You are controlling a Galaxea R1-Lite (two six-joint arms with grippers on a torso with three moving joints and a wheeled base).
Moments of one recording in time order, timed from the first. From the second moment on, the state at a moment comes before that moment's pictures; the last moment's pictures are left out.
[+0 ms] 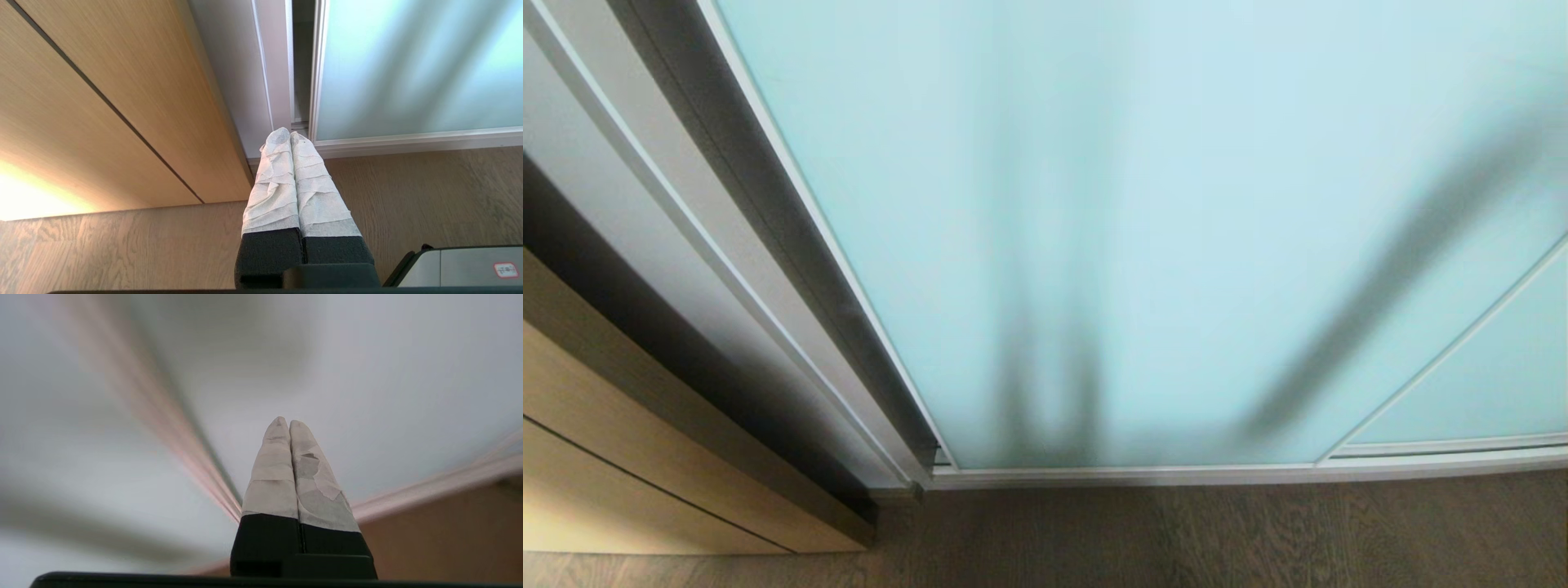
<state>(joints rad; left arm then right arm) 0.01 0.00 -0.02 0.04 -0.01 0.08 -0.90 1.57 -1.28 -0.30 0.65 0.15</state>
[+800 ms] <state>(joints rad) 0.01 0.00 -0.02 0.04 0.00 0.08 -0.68 0.62 -0.80 -0.04 0.40 -0.01</state>
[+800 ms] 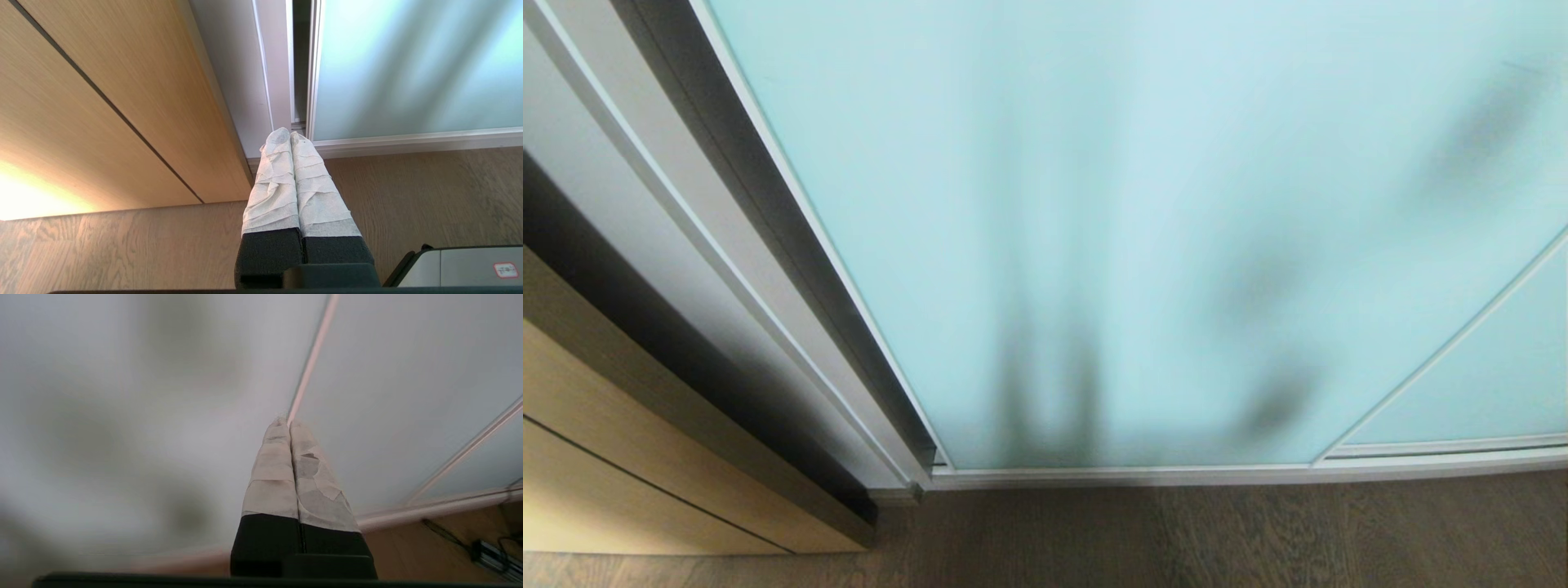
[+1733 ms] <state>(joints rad) 0.01 0.00 -0.02 0.04 0.00 0.08 0.00 0.12 -0.18 0.17 -0.03 -0.09</state>
